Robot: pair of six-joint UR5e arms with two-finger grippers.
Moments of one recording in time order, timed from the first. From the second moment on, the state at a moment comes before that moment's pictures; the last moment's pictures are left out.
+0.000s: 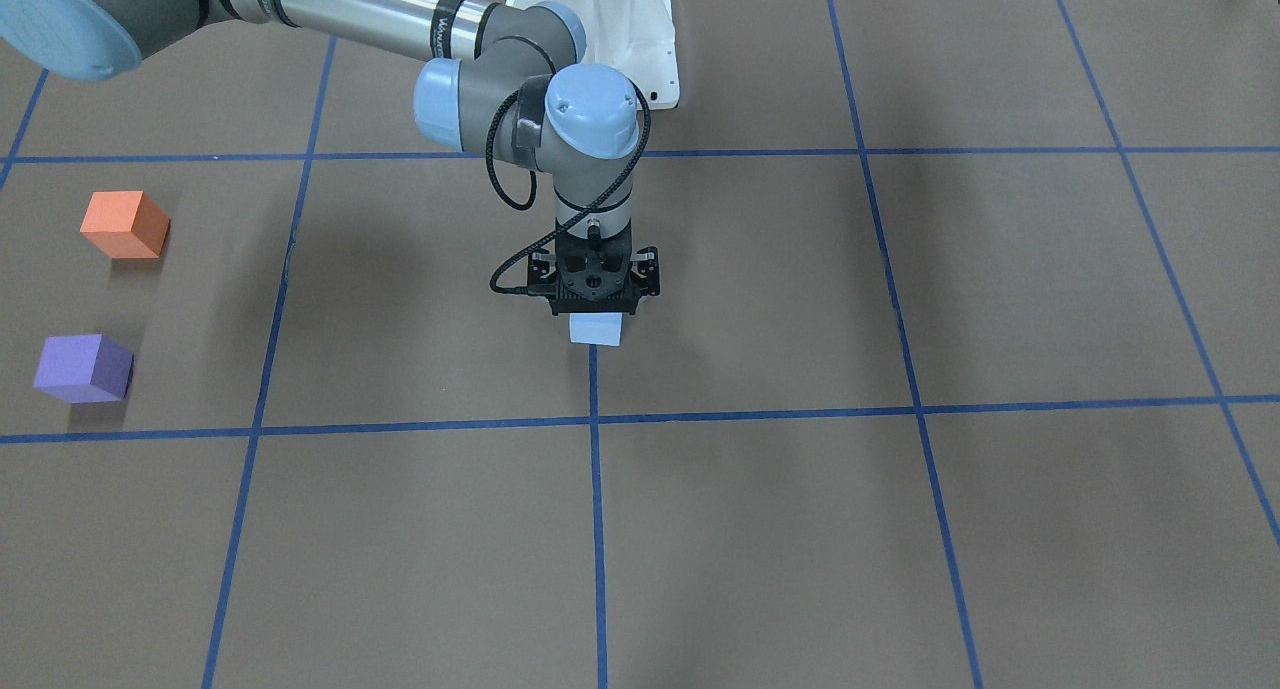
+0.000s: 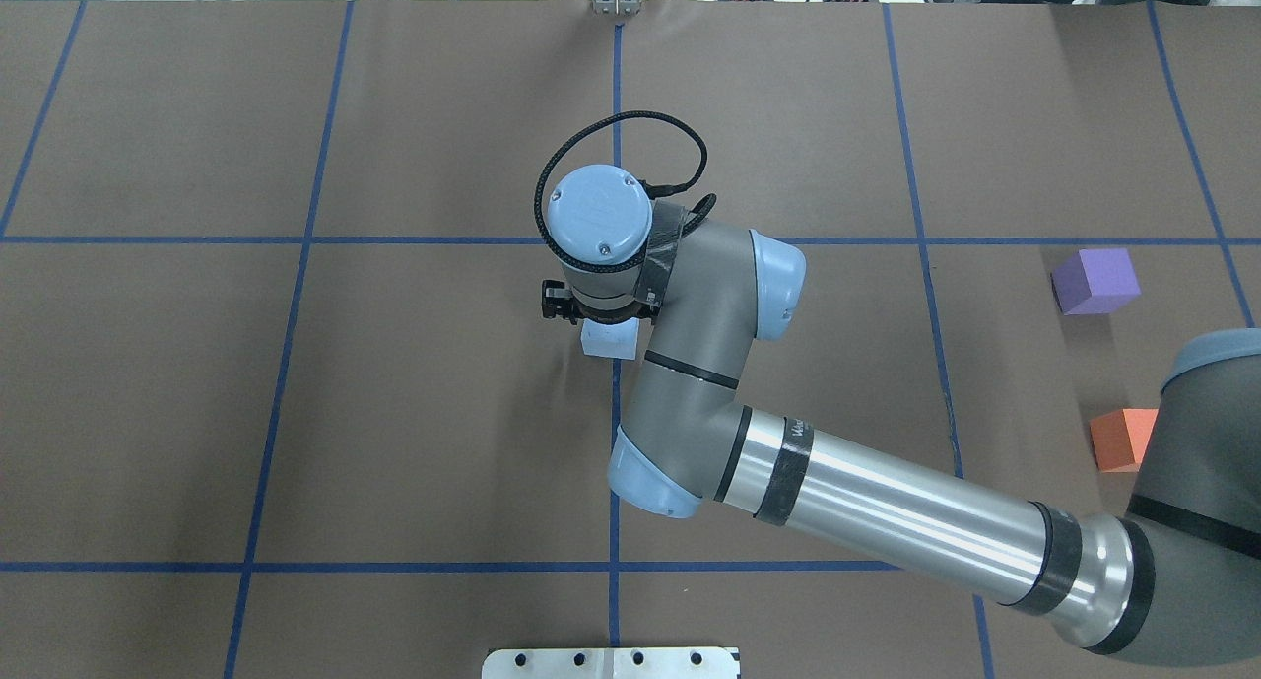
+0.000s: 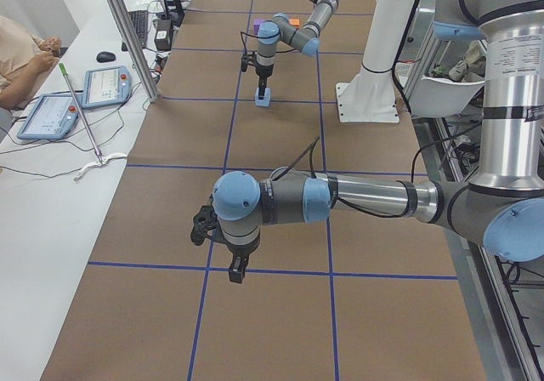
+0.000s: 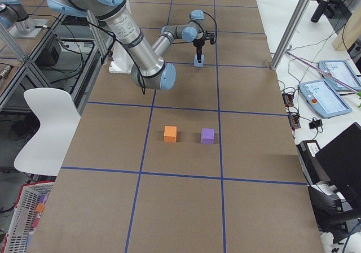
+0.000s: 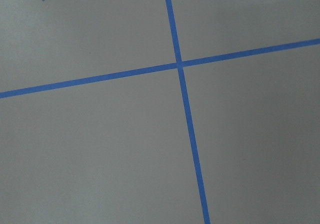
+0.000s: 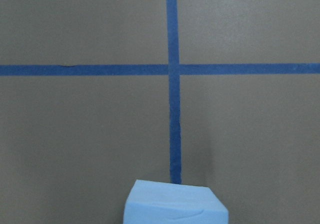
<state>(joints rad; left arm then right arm) -1.70 -1.52 -1.73 -1.40 -2.39 0.32 0.48 -0.67 1.36 -1.52 1.76 1.24</state>
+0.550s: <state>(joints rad) -1.70 -1.52 -1.73 -1.40 -2.39 0.32 0.46 -0.67 1.34 -1.52 1.69 1.24</state>
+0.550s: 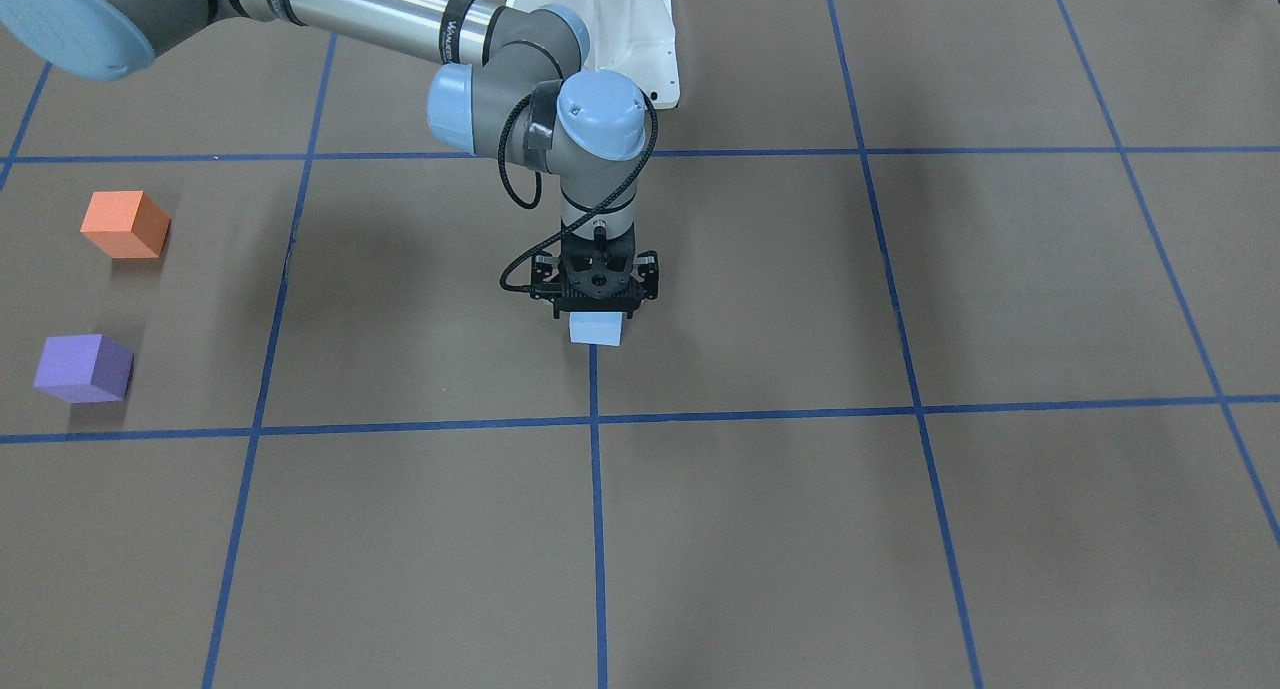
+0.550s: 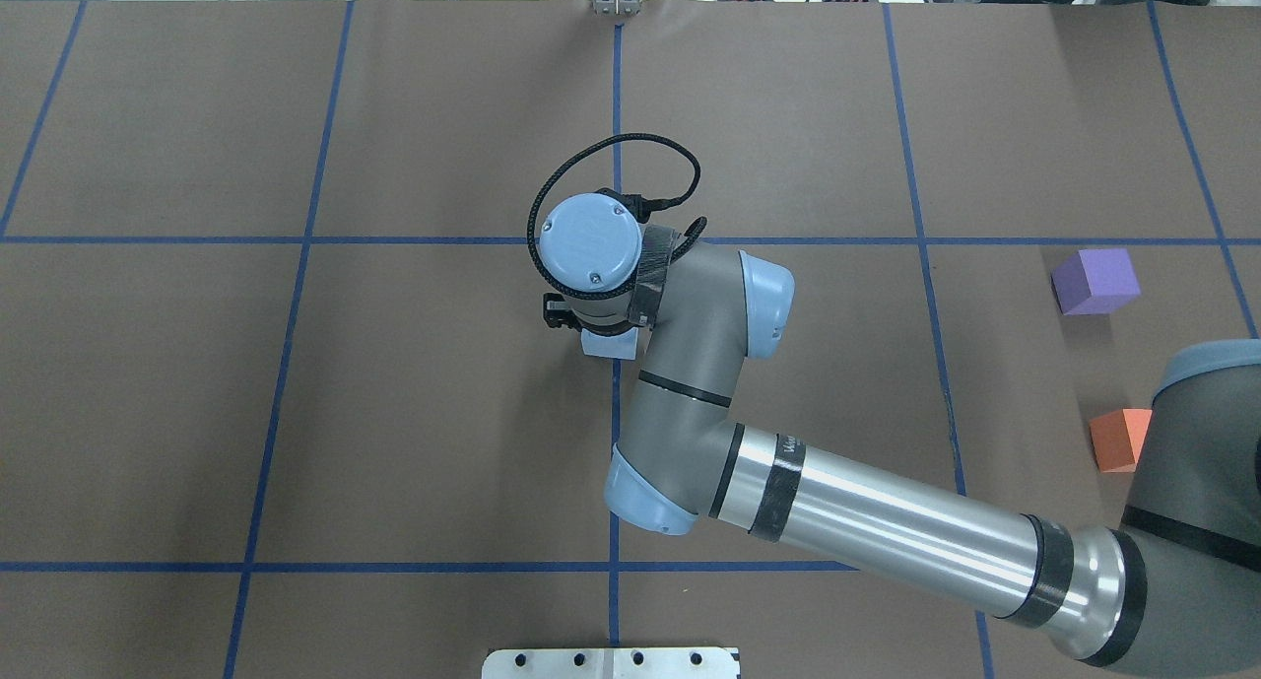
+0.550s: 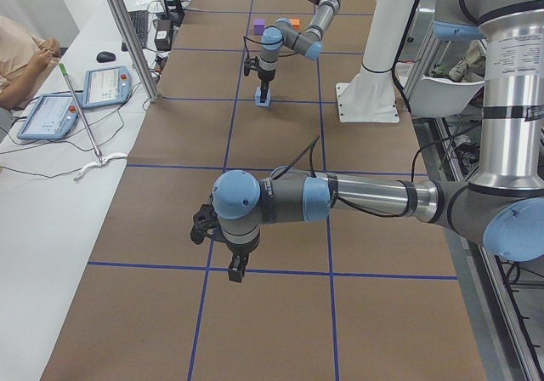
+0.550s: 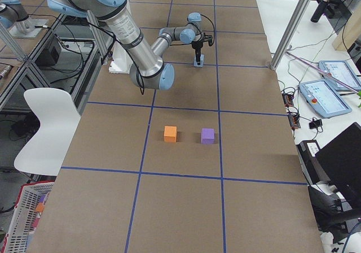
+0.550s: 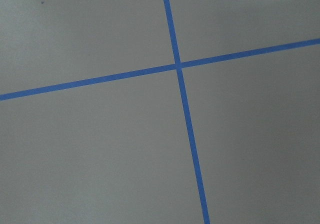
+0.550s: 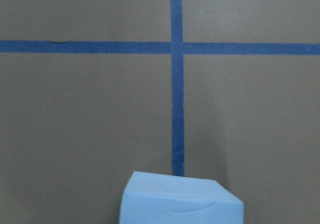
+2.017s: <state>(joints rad) -1.69 -1.51 -1.63 -1.57 -2.38 0.31 0.97 -1.26 1.93 -1.70 2.08 0.70</state>
